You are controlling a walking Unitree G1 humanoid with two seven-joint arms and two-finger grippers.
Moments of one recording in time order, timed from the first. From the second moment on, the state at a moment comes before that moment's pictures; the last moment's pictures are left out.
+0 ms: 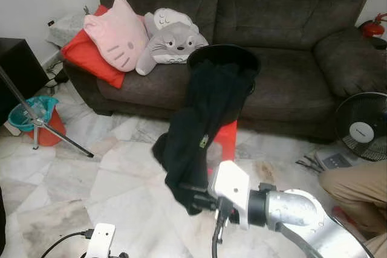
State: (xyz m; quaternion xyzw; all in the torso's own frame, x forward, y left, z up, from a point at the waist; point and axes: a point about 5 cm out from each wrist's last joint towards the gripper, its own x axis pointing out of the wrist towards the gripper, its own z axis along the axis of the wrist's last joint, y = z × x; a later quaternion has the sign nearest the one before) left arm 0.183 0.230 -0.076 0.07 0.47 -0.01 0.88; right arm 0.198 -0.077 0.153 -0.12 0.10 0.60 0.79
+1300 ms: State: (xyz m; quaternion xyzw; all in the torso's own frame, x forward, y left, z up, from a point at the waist) left arm 0.181 0.230 -0.077 0.08 0.47 -0.02 0.88; right arm 0.222 -0.235 -0.045 -0.01 0.39 -0.14 0.91
